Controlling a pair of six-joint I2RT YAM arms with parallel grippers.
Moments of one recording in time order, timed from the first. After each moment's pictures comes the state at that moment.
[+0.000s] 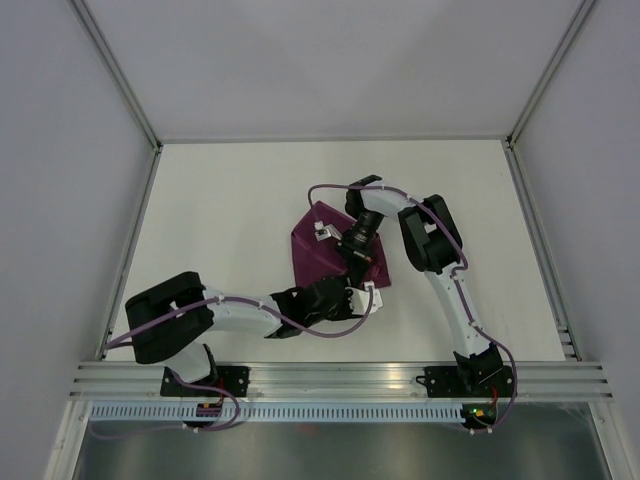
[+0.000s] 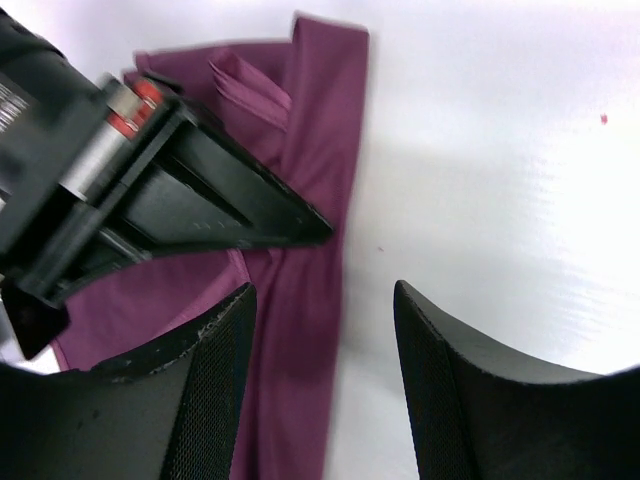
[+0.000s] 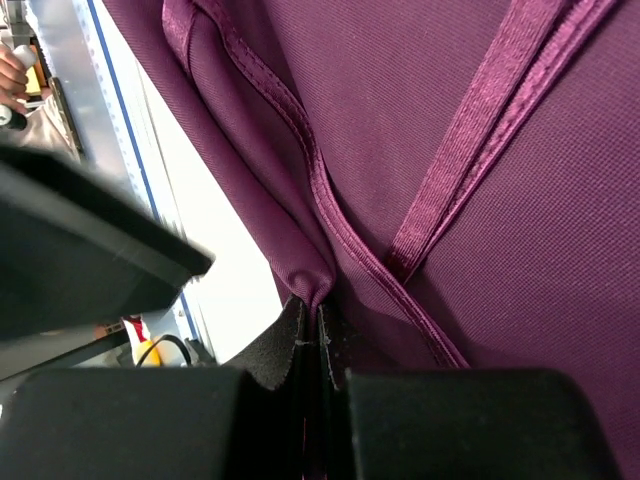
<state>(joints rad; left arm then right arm) -1.15 1.57 0.64 0.38 -0.20 0.48 0.50 2.52 1.95 -1.54 -0.79 -0.92</state>
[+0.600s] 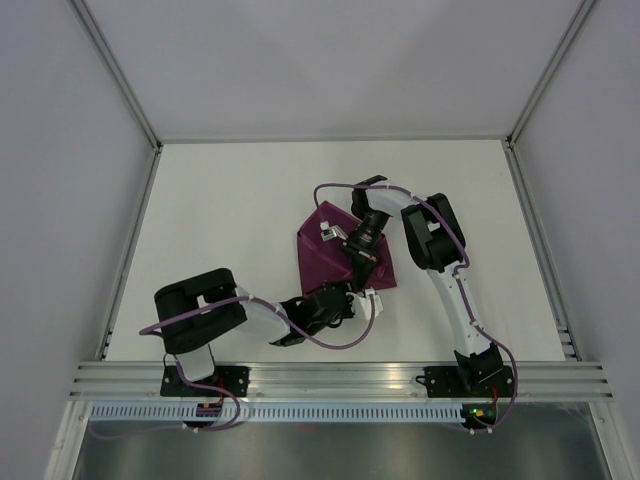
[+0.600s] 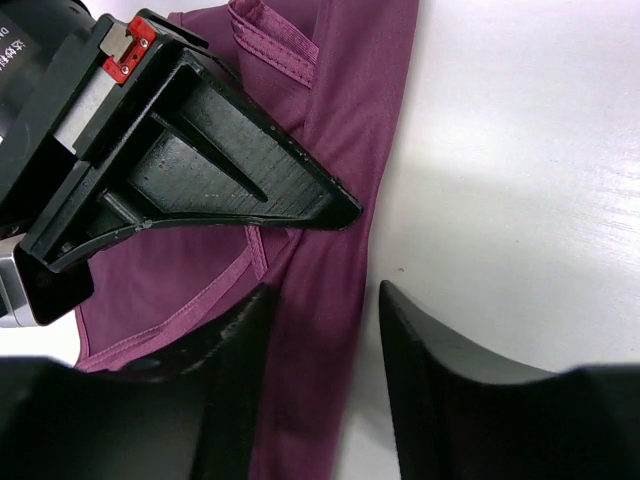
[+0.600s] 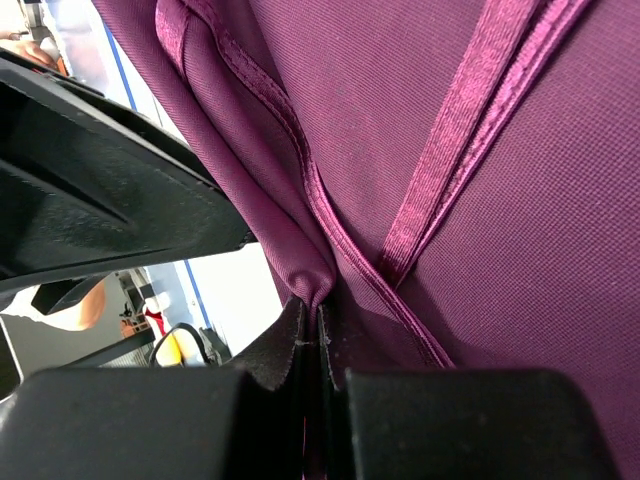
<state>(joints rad) -1.18 1.75 0.57 0.69 -0.33 0.53 0.46 2.52 1.92 -1.56 -0.78 -0.92</state>
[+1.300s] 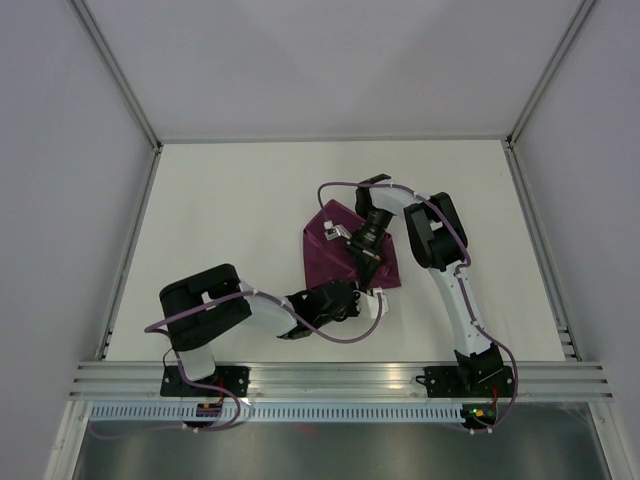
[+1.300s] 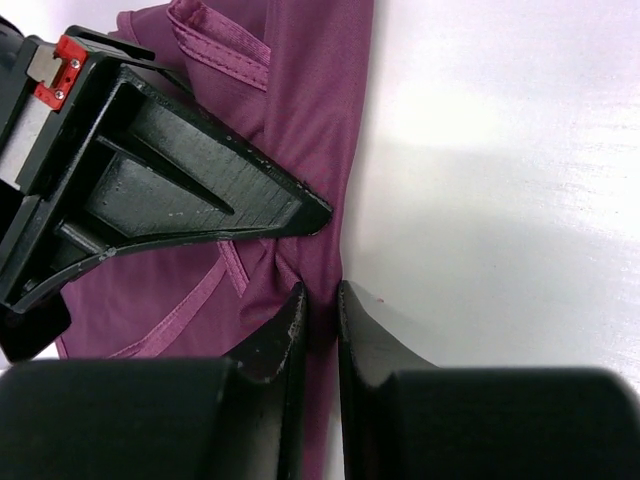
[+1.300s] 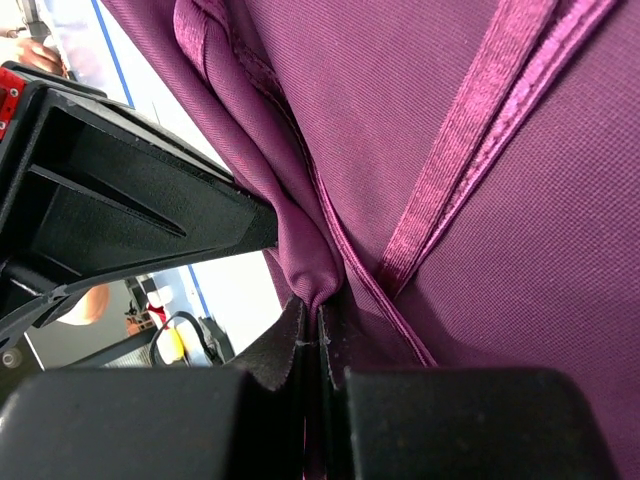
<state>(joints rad) -1.15 1.78 0.64 0.60 -0.24 0.57 0.45 2.52 1.92 -1.58 -0.76 -0.93</state>
